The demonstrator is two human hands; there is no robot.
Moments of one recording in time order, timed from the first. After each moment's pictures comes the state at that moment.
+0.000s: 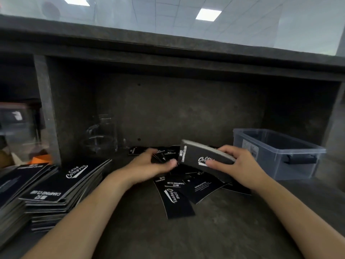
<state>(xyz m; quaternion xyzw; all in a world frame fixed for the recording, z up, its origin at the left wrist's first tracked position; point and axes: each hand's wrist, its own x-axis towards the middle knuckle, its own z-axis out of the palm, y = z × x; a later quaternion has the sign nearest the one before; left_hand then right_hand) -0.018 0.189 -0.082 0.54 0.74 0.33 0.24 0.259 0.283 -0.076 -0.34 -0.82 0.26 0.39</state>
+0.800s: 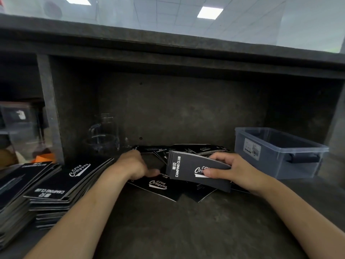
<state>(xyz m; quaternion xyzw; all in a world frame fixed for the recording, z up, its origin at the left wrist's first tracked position) -0.026 0.179 -0.065 0.47 0.84 0.21 0.15 0.252 0.266 -0.073 -0.29 -0.81 0.41 0.28</state>
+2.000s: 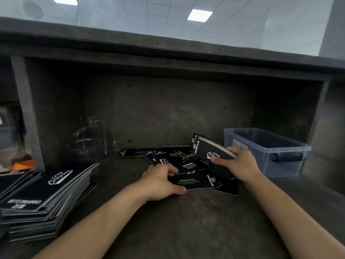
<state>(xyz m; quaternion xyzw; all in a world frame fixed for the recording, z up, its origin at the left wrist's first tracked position) 0.043 0.202 -0.097 0.62 0.71 0.27 0.20 0.276 0.319 -0.088 -0.49 -0.70 0.27 0.45</state>
